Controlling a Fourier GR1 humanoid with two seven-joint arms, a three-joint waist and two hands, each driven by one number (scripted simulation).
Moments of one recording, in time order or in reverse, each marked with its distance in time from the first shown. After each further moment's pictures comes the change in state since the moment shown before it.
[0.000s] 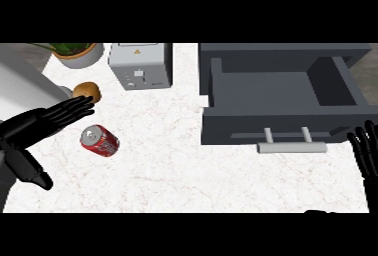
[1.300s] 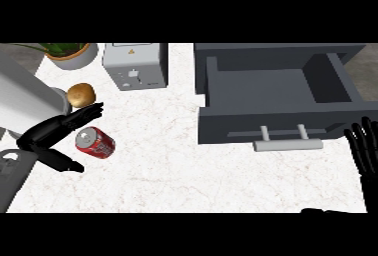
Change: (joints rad) left arm -0.106 0.052 -0.248 0.408 -0.321 0.324 -0.483; right arm -0.022 0.011 0.014 -0.013 0.018 0.004 0.008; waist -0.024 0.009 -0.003
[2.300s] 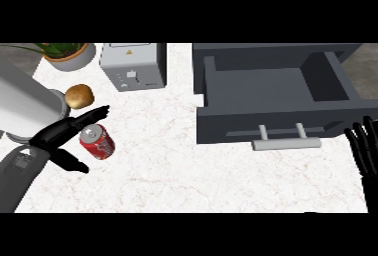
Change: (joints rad) left arm -0.119 -0.019 -0.138 0.277 -0.046 0.124 -0.183; right arm 0.001 0.007 0.013 -0.044 -0.001 0.002 0.028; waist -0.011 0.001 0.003
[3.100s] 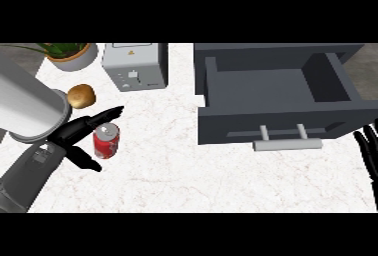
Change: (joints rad) left arm -0.058 -0.061 -0.068 0.069 -0.004 0.031 -0.040; right arm 0.017 -0.013 -0.037 -0.023 -0.044 0.017 0.016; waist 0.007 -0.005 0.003
